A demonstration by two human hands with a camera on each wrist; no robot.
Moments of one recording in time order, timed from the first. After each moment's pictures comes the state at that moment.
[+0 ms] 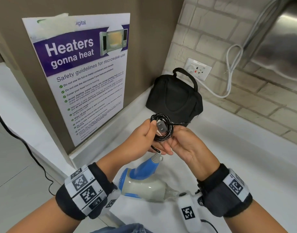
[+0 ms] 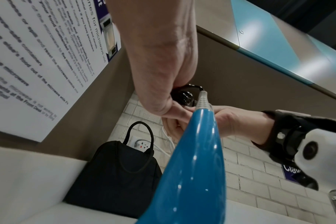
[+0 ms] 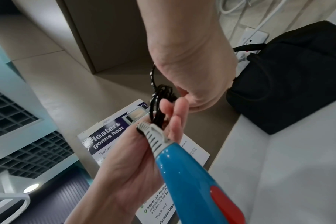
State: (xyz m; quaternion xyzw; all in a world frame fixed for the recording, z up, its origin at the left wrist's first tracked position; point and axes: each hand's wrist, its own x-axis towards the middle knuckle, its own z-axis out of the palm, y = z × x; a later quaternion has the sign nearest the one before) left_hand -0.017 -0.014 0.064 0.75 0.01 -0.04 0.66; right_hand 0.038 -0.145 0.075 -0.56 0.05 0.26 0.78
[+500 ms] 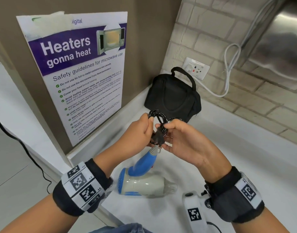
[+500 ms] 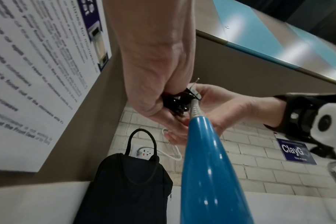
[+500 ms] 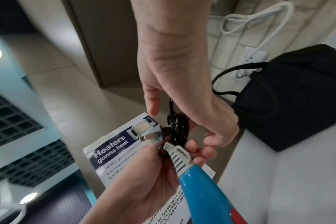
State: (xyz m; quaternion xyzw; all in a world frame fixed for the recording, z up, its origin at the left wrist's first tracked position) left_hand -0.008 -0.009 0.071 0.85 0.01 0.04 0.52; right_hand 0.024 -0.159 0.100 -0.60 -0.01 0.36 0.71
